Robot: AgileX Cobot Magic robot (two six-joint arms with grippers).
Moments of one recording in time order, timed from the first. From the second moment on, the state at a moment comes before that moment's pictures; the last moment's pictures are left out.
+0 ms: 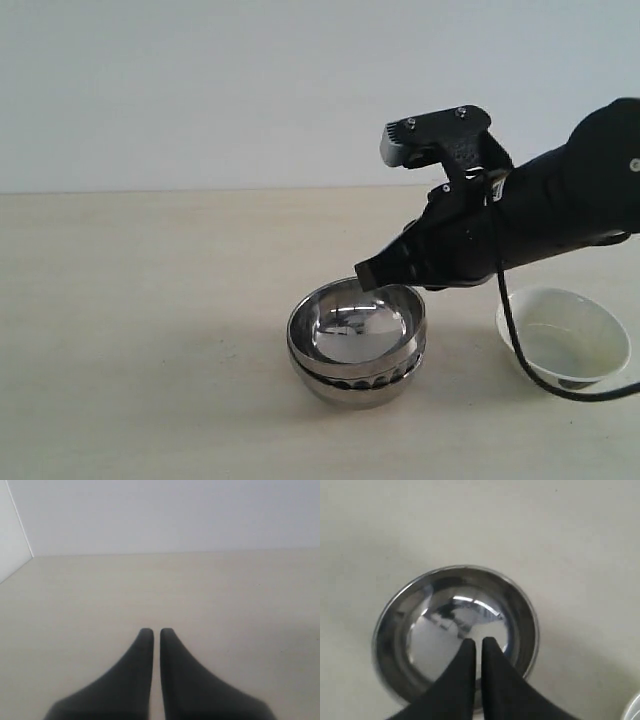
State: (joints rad) left arm 0.11 0.00 0.00 -0.02 0.28 0.09; right arm 0.57 1.48 -0.92 0.24 0.34 -0.18
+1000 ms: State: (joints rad) left arm 0.11 0.00 0.00 -0.02 0.28 0.09; right arm 0.71 1.60 -0.92 0.02 0.33 -0.05
